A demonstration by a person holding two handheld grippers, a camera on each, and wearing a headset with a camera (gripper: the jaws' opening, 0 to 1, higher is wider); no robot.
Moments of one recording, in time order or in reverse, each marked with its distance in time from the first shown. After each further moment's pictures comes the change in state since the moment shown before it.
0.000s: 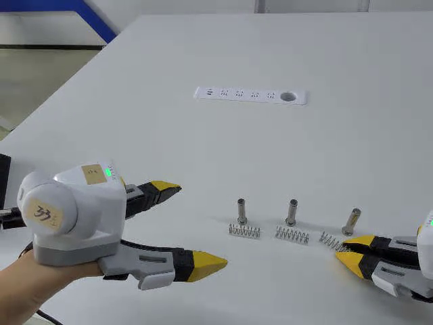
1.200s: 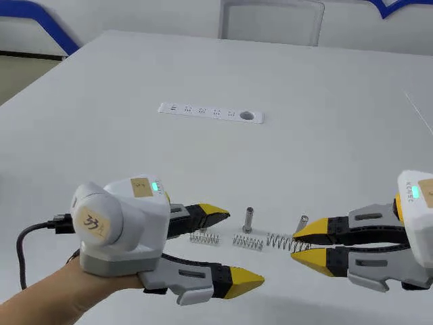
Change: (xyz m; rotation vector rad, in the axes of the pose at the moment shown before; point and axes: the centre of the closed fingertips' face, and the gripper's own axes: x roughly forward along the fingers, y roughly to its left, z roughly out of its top) left arm 0.055 -0.097 0.045 0.034 -0.152 -0.272; right arm -0.078 0.092 0.105 -0.355 -0.002 0.254
